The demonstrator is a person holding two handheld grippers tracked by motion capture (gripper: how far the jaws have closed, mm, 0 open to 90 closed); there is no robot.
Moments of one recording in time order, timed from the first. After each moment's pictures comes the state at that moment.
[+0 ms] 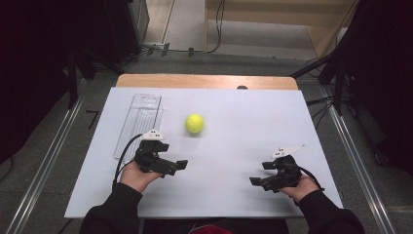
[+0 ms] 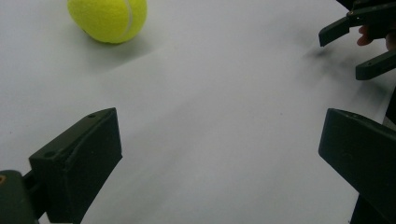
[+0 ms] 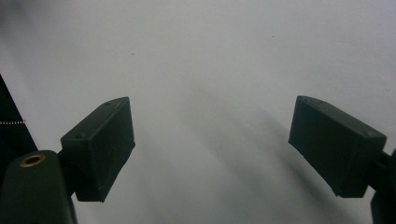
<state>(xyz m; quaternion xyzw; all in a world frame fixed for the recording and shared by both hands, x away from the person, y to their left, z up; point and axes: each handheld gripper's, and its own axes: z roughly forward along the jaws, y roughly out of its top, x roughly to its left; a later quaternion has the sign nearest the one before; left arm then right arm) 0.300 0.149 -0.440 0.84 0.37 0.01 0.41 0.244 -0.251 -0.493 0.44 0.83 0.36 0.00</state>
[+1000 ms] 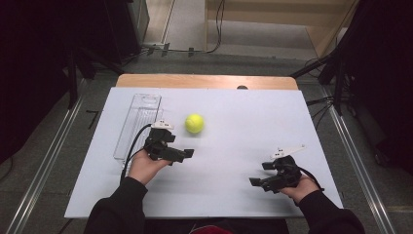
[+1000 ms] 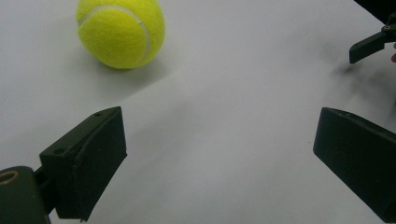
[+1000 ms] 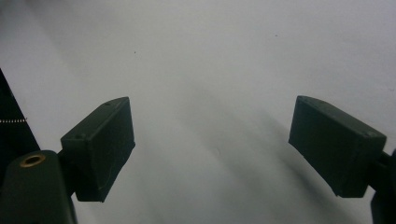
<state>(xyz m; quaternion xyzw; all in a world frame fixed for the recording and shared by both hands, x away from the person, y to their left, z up) 0.334 0.130 -0.447 0.84 0.37 0.01 0.39 0.243 -0.250 -0.493 0.43 0.83 0.36 0.00</state>
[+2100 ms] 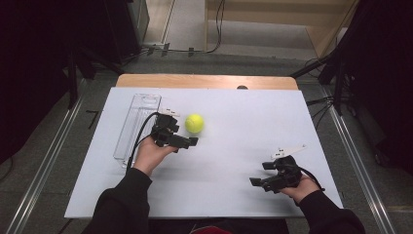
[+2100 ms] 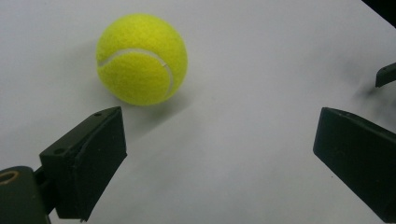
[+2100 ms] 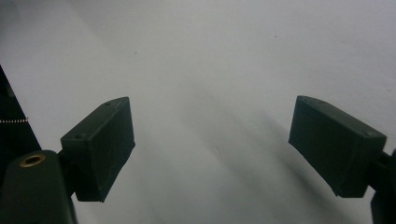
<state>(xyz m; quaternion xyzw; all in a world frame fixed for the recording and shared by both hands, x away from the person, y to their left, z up) 0.370 0.114 -0.440 0.84 0.38 0.02 0.38 0.242 -0.252 -0.492 0.43 0.83 0.36 0.00</state>
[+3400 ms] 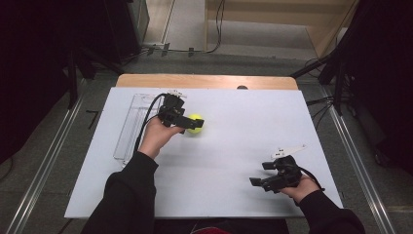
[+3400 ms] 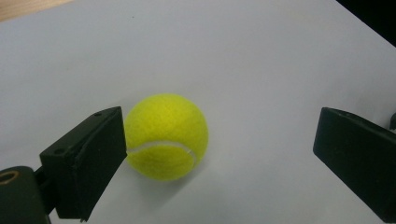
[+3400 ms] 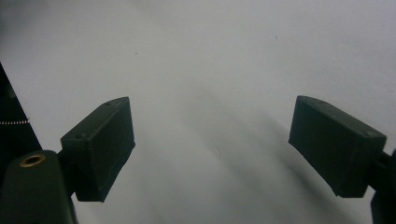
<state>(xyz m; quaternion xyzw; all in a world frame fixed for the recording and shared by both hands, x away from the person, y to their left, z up) 0.418 0.092 -0.418 0.85 0.37 0.03 0.38 0.243 -0.252 -0.492 0.43 0.83 0.36 0.00</state>
